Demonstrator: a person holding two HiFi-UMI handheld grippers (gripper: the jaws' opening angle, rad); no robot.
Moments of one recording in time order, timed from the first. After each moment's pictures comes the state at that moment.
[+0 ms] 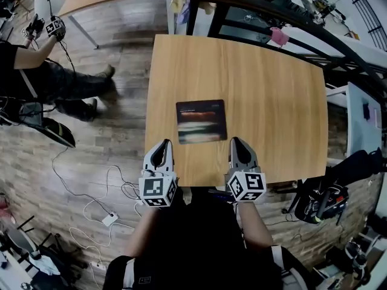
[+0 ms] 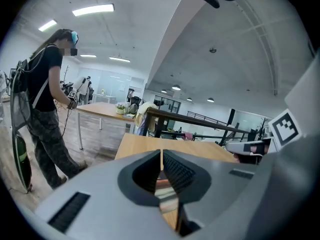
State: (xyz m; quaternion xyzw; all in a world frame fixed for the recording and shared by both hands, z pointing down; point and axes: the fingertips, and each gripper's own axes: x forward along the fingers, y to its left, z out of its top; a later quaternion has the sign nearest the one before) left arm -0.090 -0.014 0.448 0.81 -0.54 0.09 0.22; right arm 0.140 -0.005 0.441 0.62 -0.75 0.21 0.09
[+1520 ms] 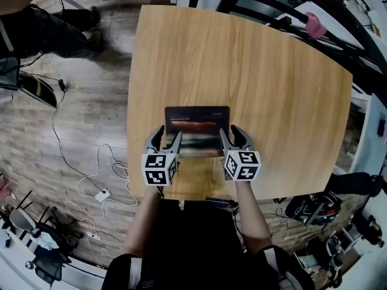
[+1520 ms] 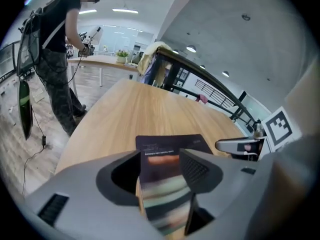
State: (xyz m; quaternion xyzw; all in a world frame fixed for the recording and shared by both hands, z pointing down) left arm -0.028 -0.112 0.667 0.74 -0.48 0.24 0.40; right arm 0.174 -0.113 0.677 0.53 -0.71 0.38 0.26
